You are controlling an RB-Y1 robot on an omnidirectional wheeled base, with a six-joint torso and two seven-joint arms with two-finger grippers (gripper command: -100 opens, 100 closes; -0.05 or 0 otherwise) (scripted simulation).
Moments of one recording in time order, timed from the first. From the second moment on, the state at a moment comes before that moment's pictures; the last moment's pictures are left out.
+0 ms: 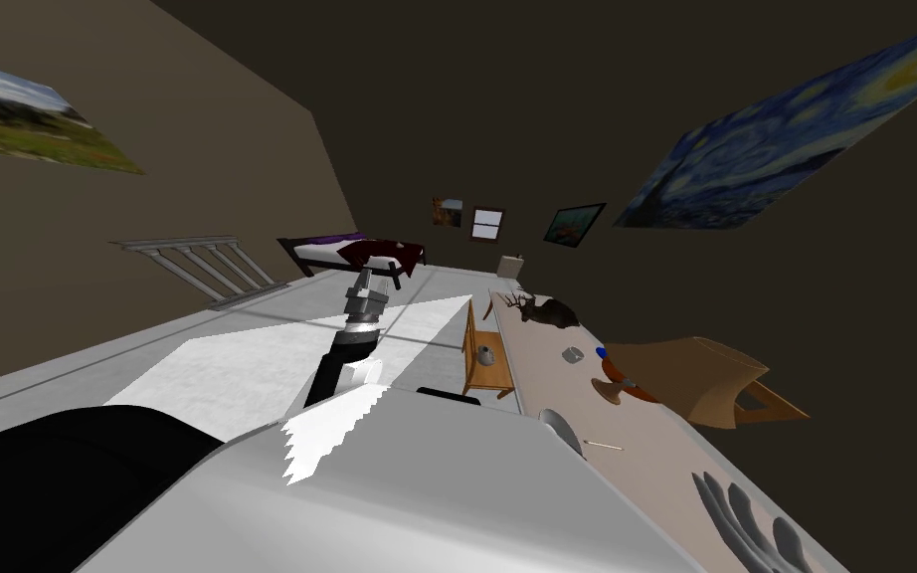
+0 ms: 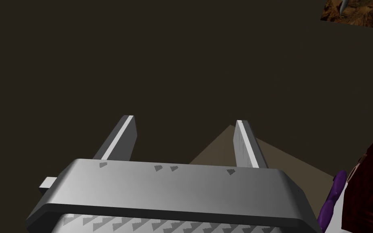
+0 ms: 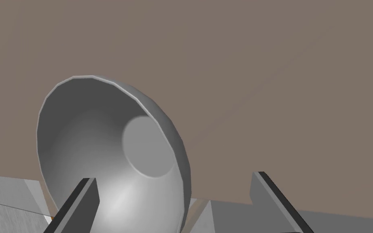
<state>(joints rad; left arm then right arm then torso) 0.53 -0.02 0.01 -2.40 0.01 -0.36 0.05 0.61 -0.63 0.09 -1.14 1.57 -0.11 0.98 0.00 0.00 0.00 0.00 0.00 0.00</state>
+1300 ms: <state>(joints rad) 0.53 -0.02 0.01 -2.40 0.01 -0.36 0.05 0.57 -0.57 0.12 -1.09 1.59 -0.06 0.98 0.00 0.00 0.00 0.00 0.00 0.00</state>
